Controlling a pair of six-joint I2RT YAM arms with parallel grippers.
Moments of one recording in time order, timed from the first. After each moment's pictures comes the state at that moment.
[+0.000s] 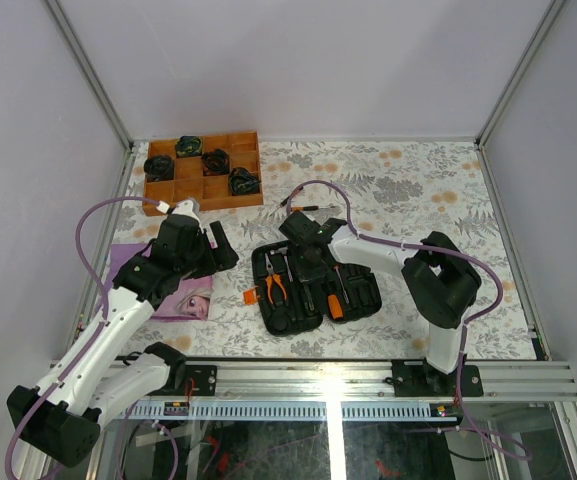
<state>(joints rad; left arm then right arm) -0.42 0.90 0.85 -0.71 -0.06 -0.63 0.87 1.89 1.29 -0.65 0.07 0.53</state>
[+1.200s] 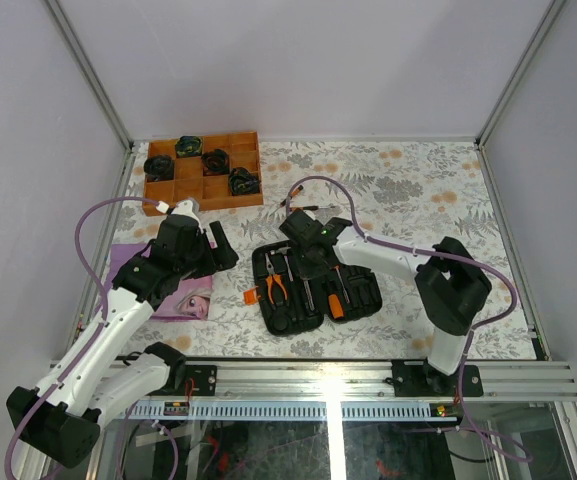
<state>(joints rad) -0.42 0.89 0.85 -0.71 -0.06 -0.63 0.88 1.80 1.29 -0.68 0.13 0.51</state>
